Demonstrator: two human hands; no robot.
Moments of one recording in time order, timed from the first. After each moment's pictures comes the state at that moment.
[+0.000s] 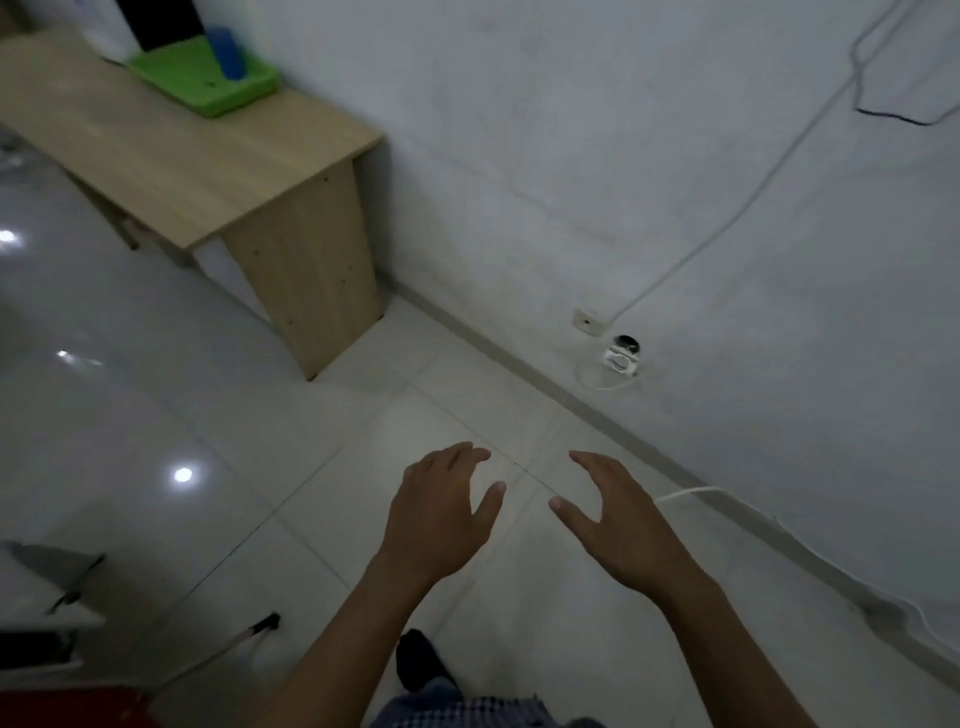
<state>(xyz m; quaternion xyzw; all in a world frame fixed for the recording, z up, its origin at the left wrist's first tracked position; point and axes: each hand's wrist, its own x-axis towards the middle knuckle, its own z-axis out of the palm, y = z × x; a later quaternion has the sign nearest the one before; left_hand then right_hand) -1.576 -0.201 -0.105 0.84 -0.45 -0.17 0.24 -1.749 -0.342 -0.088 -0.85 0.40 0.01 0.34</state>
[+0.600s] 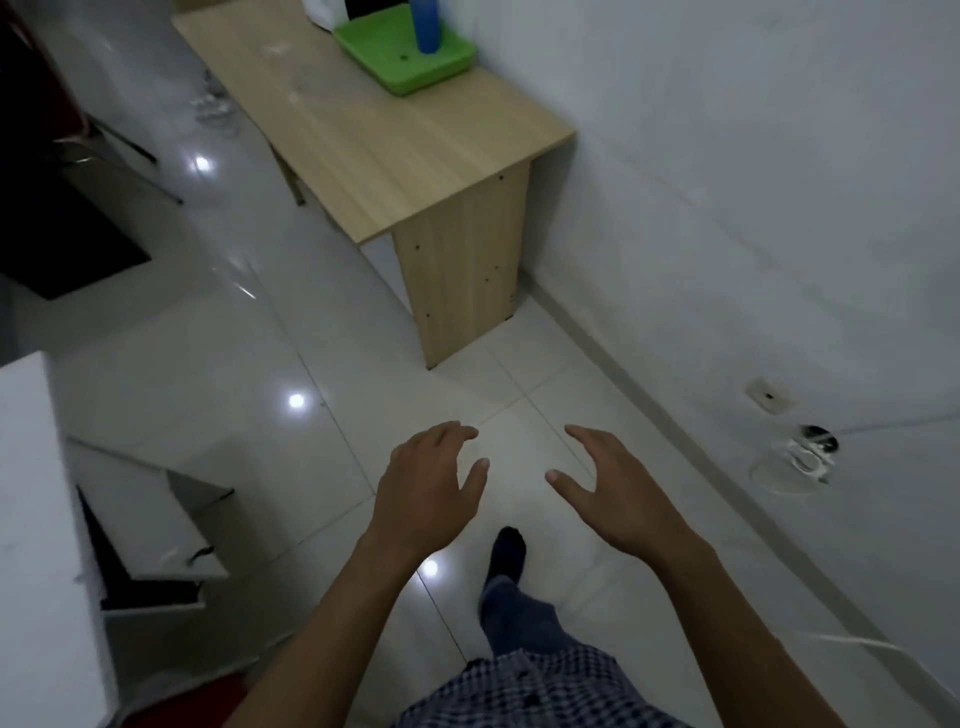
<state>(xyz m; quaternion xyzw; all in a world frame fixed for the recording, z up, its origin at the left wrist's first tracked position) -1.354 -0.165 -0.113 0.92 -0.29 -0.14 0.23 -1.473 -0.366 -0.118 -0.88 0.25 0.09 0.39</state>
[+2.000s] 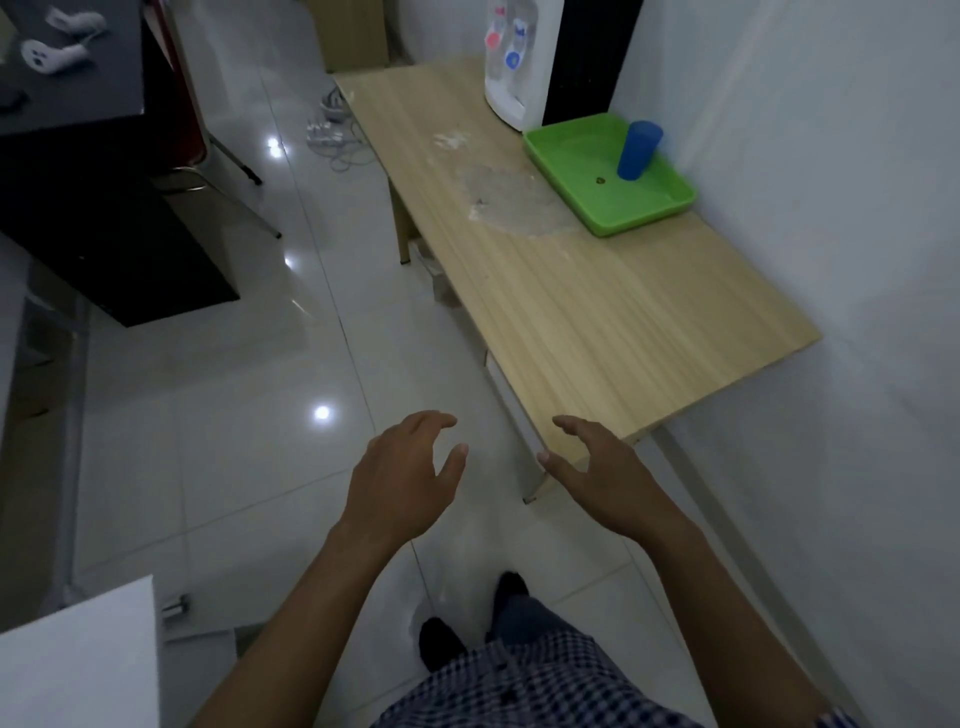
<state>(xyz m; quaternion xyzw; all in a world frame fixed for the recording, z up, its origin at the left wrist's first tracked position) -0.823 -0.043 -0.086 0.94 -0.18 -0.10 0.27 -0.893 -0.277 -0.090 -0.88 0.18 0.13 0.42</state>
